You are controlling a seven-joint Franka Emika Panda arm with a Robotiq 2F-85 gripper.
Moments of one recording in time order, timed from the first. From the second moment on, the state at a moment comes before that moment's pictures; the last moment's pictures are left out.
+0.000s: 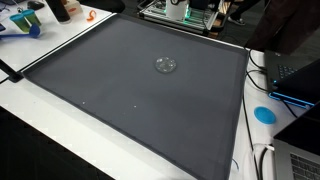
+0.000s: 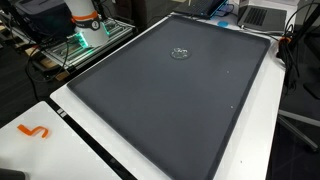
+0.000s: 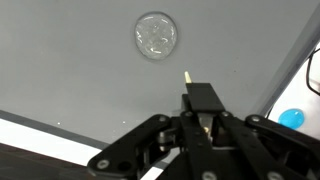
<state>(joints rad) 0.17 -0.11 0.21 -2.11 -0.03 2.07 0.04</state>
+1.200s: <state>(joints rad) 0.12 0.13 0.13 -2.05 0.06 2.08 -0.06</state>
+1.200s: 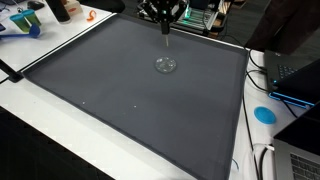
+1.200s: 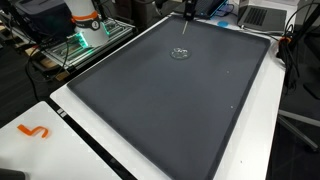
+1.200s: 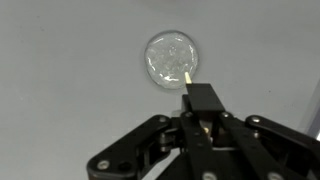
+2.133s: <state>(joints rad) 0.12 0.24 0.13 -2.10 0.08 2.18 -0.07</state>
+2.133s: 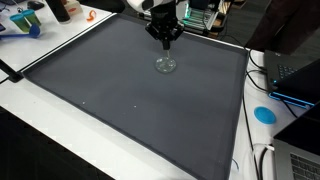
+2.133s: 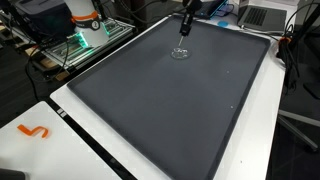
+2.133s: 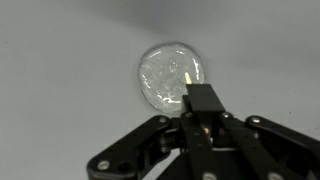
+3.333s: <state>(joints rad) 0.11 0.29 0.13 -2.13 0.09 2.26 -0.11</state>
